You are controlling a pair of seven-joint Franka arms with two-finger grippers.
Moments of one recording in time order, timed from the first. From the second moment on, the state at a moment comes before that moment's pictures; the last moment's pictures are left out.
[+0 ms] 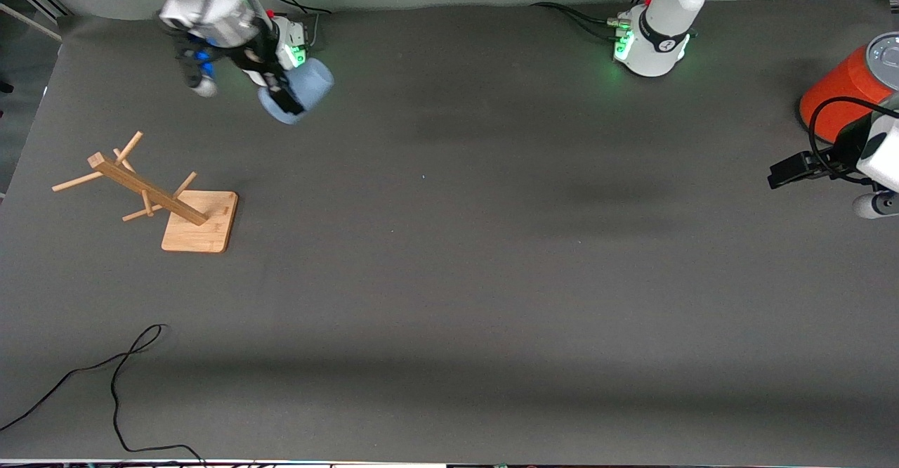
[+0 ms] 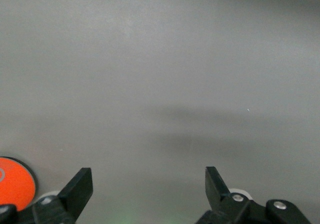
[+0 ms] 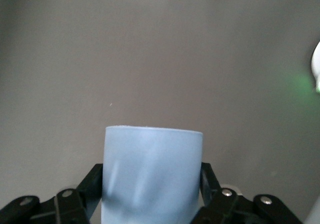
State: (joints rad) left arm -0.12 0.04 0.15 -1.68 -0.01 1.63 -0.12; right arm 0.25 -0.26 0.30 -2.05 0.16 1.81 1.71
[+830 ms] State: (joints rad) left arm -0.12 0.03 0.15 -1.68 -0.01 1.63 -0.12; right arm 0.61 0.60 0.43 -1.52 -0.29 1.98 2.60
